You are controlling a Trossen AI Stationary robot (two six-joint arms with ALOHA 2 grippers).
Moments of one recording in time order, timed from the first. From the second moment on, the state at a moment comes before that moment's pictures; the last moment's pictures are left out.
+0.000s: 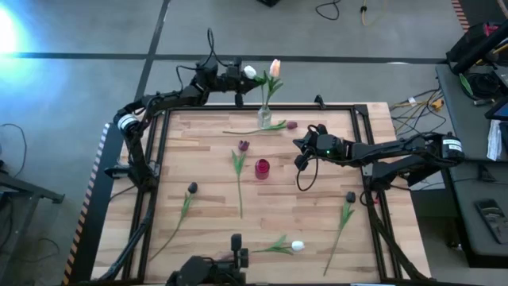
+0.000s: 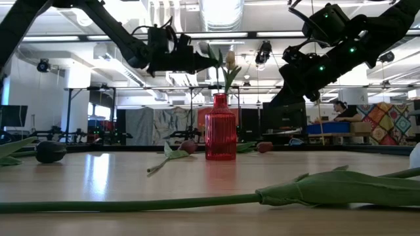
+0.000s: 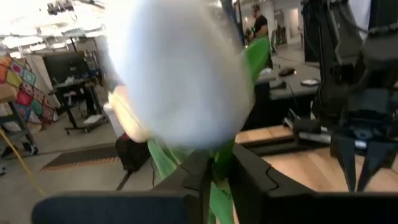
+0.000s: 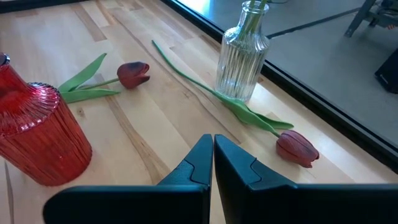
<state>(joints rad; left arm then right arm) 0.80 1.86 1.28 0.63 0.75 0.21 -0.23 1.26 0.44 0.33 0.34 0.11</state>
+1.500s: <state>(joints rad) 0.80 1.68 1.18 -0.05 0.55 0.56 -0.23 1.26 0.44 0.33 0.34 0.11</state>
